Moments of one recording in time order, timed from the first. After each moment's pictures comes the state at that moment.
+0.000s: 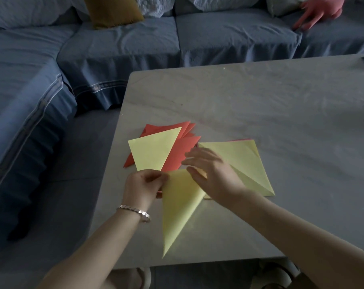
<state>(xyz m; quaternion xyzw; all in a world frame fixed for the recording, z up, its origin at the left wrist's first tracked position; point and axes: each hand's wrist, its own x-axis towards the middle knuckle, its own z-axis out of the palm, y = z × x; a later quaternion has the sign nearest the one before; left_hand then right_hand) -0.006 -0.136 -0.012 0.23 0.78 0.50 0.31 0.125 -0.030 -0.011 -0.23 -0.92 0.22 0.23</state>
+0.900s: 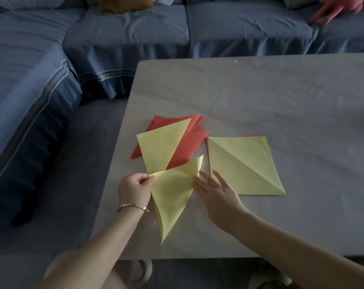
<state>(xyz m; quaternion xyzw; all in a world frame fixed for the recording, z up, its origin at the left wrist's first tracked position) -0.039 -0.151 -0.069 0.20 0.88 0.40 0.16 0.138 -0.057 -0.082 -0.21 -0.98 -0.02 0.03</state>
